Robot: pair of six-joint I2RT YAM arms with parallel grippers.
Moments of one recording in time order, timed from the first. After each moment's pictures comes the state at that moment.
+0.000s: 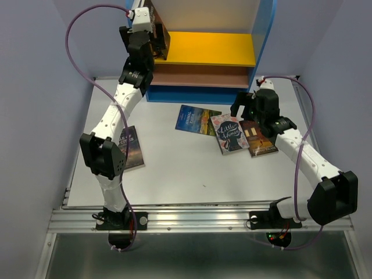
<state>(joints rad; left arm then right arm) -0.35 1.87 1.99 0.03 -0.47 -0.01 0.32 1.32 1.08 -0.21 0.17 0.37</state>
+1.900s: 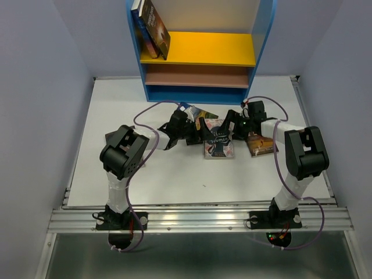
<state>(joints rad) -0.61 1.94 1.03 0.37 0.44 -0.82 0.18 1.80 1.04 -0.12 -0.48 0.52</state>
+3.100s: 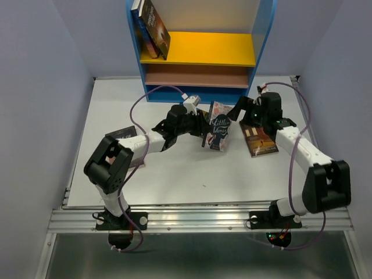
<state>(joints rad) -0.65 1.76 1.02 0.38 0.34 -0.60 0.19 1.50 1.00 -0.15 -0.31 0.50</state>
